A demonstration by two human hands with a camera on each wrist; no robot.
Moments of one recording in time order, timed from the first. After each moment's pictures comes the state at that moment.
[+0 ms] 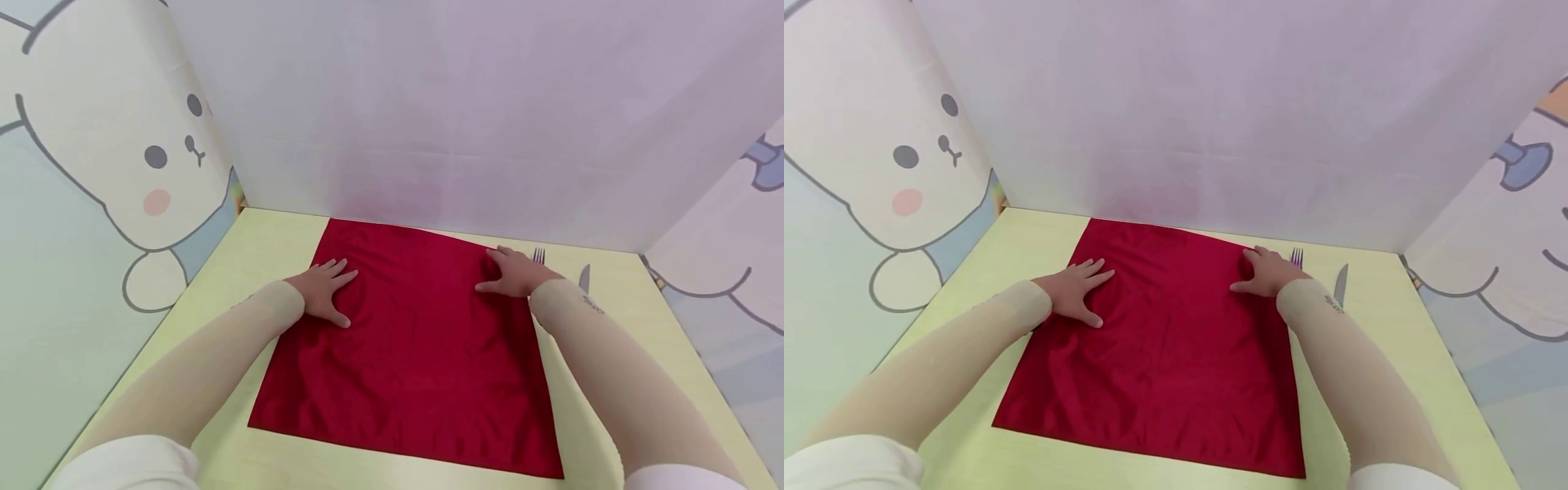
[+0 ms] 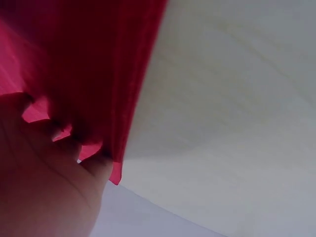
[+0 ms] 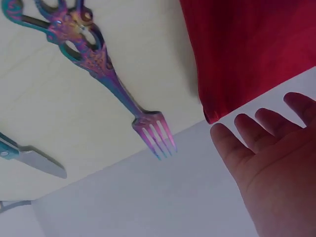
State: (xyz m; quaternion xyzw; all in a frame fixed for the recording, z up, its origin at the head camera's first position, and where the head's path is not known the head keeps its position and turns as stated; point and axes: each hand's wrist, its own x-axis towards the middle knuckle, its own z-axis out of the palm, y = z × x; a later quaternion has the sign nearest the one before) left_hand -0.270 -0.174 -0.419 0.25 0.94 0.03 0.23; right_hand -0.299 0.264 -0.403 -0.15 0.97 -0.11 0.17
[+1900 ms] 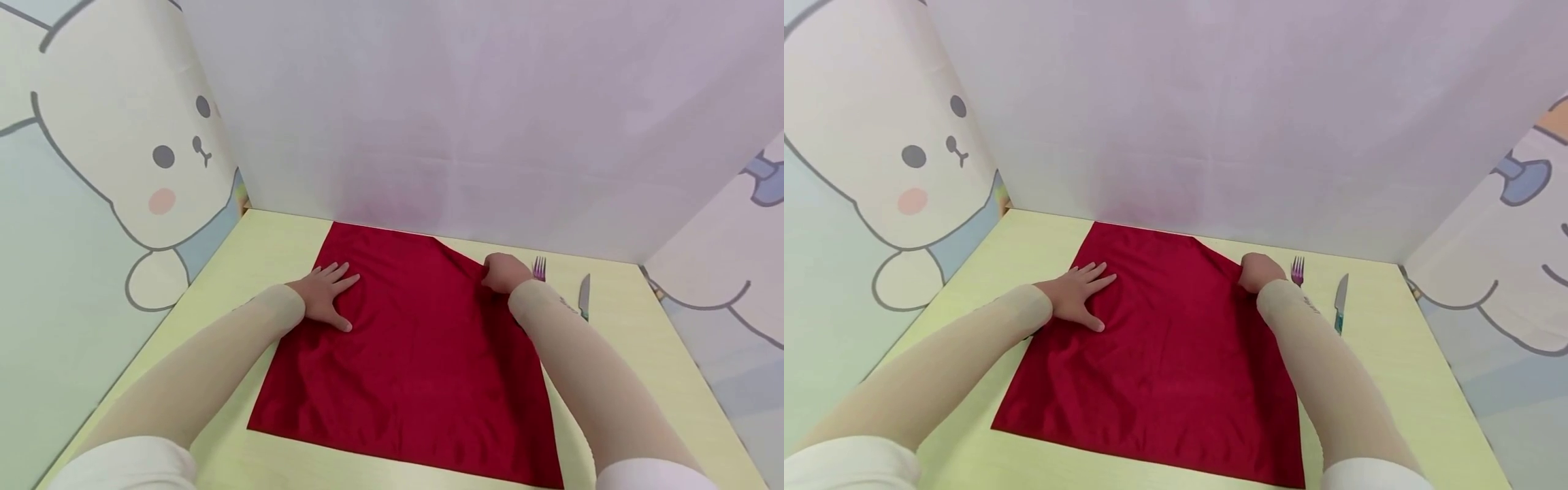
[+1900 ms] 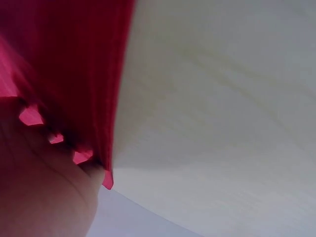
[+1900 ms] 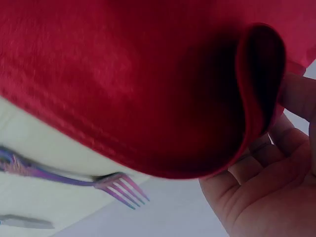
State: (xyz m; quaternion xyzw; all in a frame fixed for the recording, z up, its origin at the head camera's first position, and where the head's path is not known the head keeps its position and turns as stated) left_hand -0.270 -0.182 -0.426 0.26 0.94 0.04 0.22; right_hand -0.319 0.236 -0.405 -0.09 0.98 -0.12 0.14
